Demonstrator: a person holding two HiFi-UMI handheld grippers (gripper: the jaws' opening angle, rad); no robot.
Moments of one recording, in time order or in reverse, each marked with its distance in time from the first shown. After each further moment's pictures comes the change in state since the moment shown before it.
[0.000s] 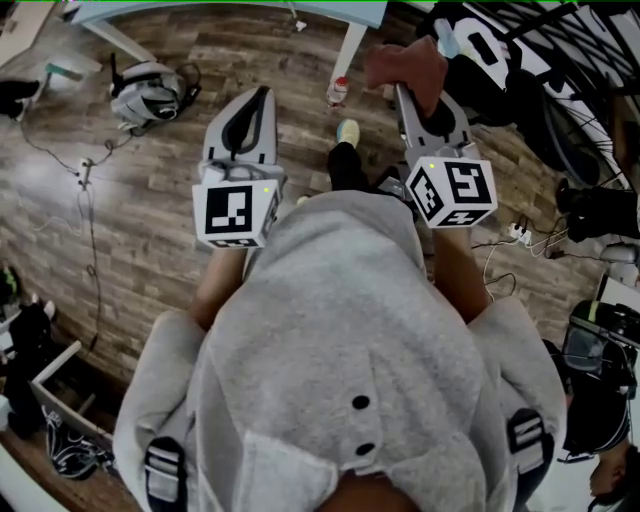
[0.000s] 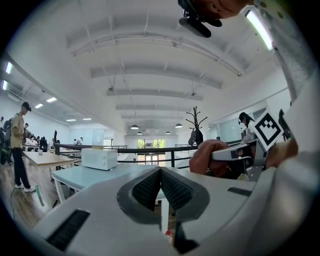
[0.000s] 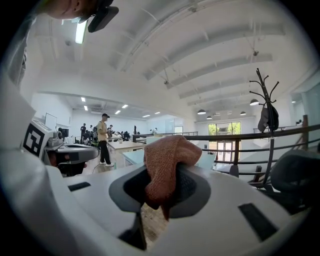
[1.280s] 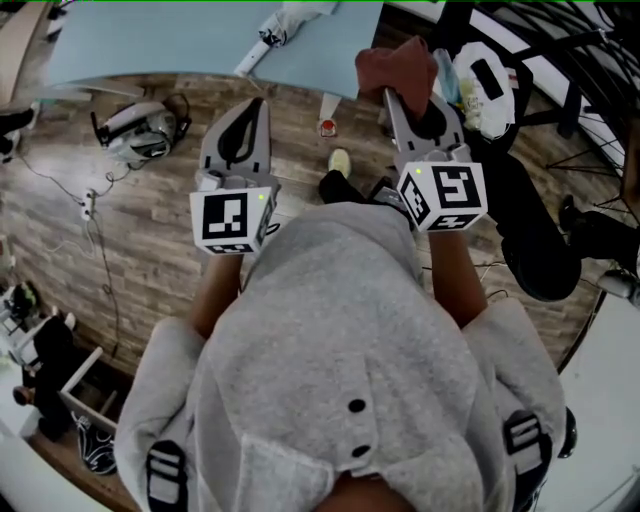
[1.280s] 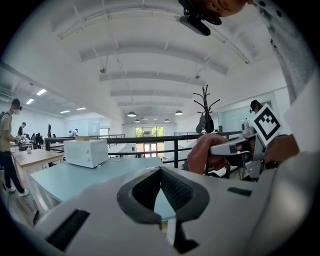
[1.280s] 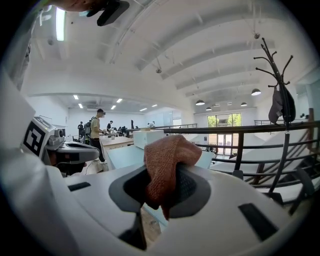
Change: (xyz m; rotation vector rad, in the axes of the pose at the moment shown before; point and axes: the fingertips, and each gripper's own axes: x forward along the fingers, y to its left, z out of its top) left arm 0.310 0.029 -0.002 0.024 0.160 -0.014; right arm 0.224 -0.215 0.018 0.041 0.091 0.016
